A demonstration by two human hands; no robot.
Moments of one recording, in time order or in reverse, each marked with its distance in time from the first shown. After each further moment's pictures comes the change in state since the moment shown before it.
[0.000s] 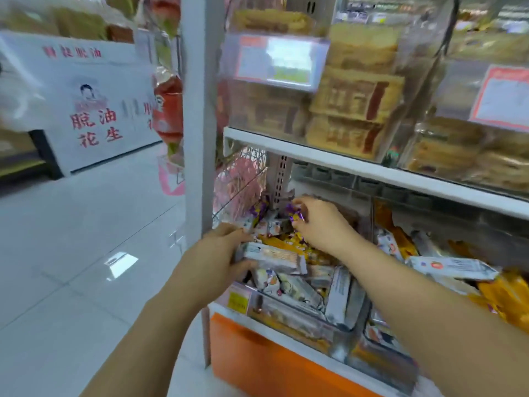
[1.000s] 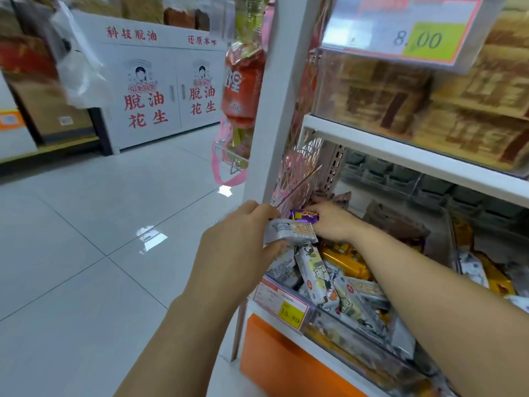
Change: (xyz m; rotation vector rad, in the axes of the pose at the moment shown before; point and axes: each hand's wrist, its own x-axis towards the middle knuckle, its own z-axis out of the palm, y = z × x) left_hand -0.006 -0.014 -0.028 0.053 0.289 -0.123; right_hand 0.090 -0.014 0.068 0.004 -0.339 -0.128
